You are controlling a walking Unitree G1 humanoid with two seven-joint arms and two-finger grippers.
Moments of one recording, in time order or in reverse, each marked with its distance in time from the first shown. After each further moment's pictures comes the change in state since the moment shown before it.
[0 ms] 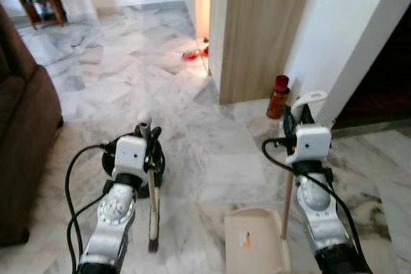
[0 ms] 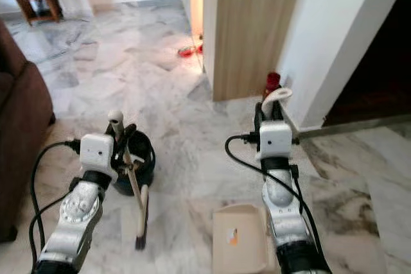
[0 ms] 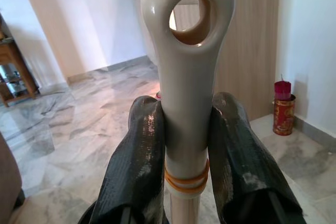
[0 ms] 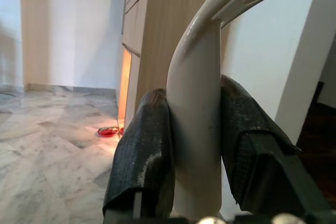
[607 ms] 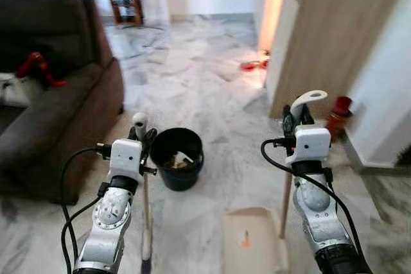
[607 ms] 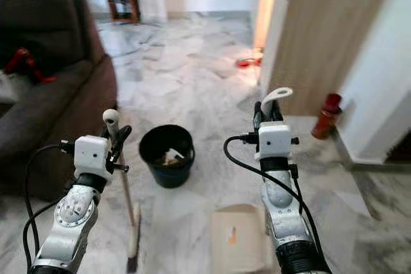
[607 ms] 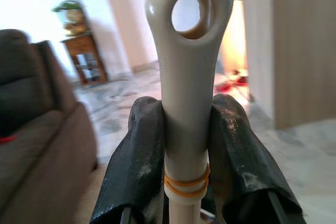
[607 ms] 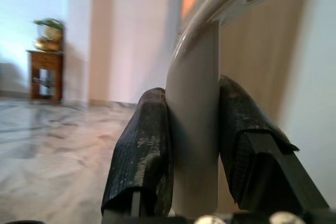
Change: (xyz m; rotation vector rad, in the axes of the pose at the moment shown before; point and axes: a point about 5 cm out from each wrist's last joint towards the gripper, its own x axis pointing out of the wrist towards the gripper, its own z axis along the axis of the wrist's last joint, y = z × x) left arm -0.006 0.004 0.000 0.014 0.013 0.011; right arm 0.000 0.001 0.002 -0.010 -0.023 0.009
